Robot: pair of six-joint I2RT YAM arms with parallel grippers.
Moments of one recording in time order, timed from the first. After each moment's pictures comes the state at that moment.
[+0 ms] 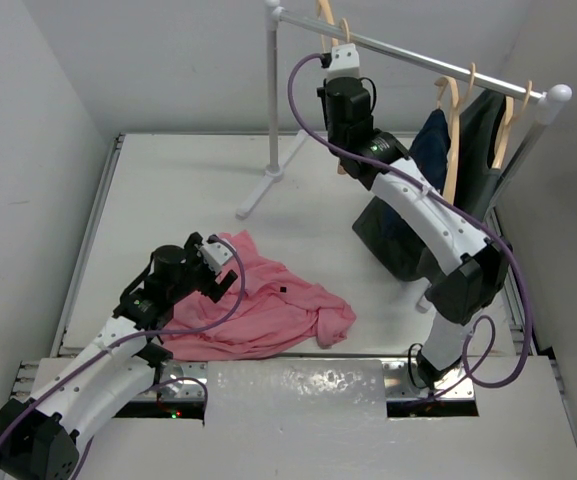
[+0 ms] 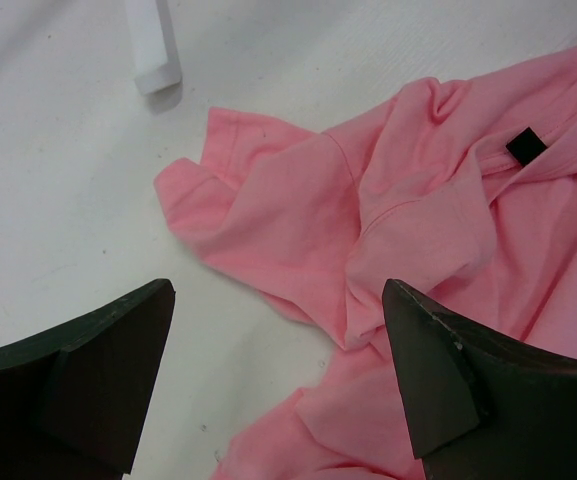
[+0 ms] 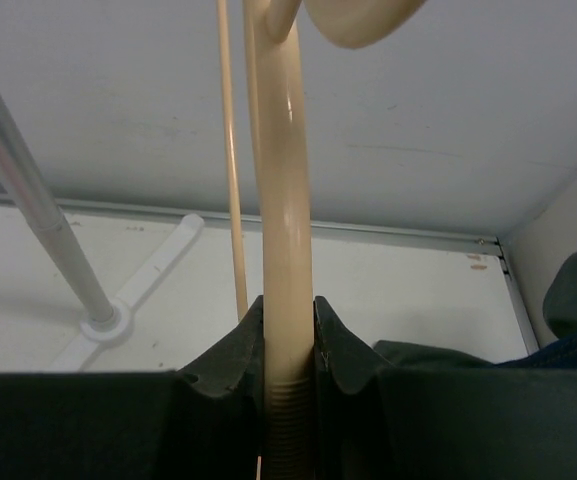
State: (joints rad) left arm -0.40 0.69 0.37 -0.18 0.19 0.40; right arm 0.59 1.78 1.86 -0.27 0.69 -0.08
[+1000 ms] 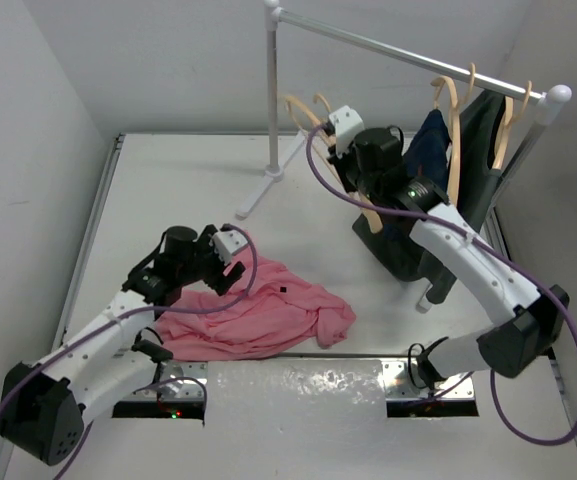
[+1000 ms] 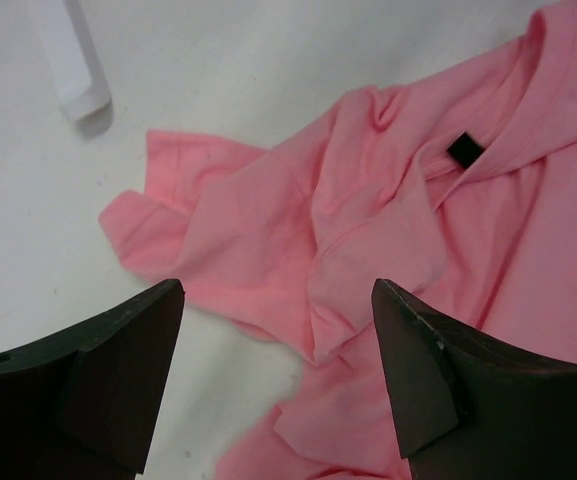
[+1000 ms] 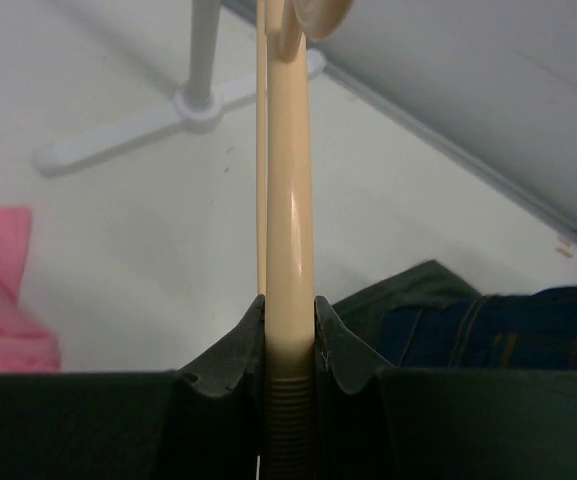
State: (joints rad) left arm -0.41 0.87 0.49 -0.24 0.30 0.41; right arm 0.58 1.44 1.44 -0.40 0.26 -0.21
